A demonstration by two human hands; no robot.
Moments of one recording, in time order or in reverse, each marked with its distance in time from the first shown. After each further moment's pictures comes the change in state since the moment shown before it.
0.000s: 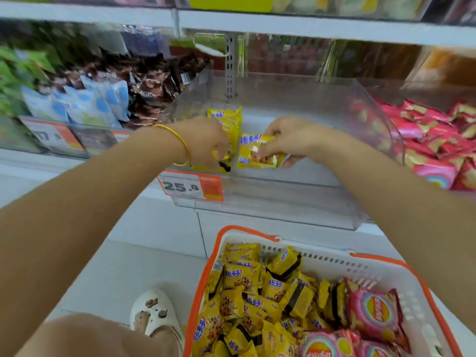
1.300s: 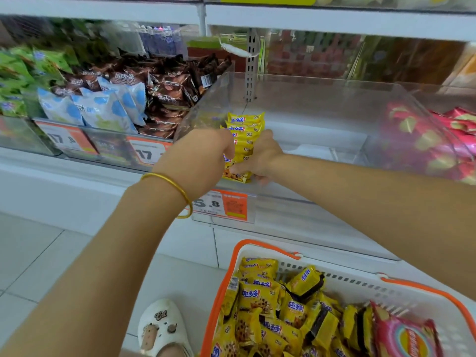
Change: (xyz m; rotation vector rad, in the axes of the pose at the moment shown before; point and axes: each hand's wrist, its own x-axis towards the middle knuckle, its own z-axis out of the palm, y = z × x) left_hand -0.034 0.001 0.023 -0.461 0.437 -0.366; right_hand 0.076 -0.033 0.074 0.234 0.083 0.147
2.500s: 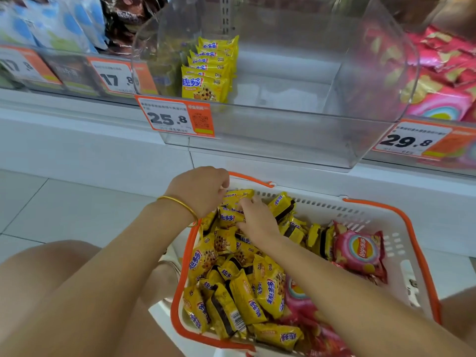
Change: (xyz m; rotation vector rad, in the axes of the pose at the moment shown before) left_hand -0.107 0.033 0.101 0.093 -0.436 -0.032; right_hand -0.117 0.216 0.111 -0.550 -0.015 -0.194
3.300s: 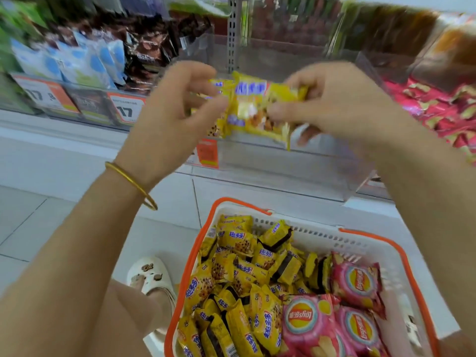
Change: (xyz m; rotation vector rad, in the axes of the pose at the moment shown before) left_hand -0.007 -0.002 -0.116 -0.831 0.668 0.247; right_hand -0.025 -0.058 -0.286 0.555 0.204 -0.238
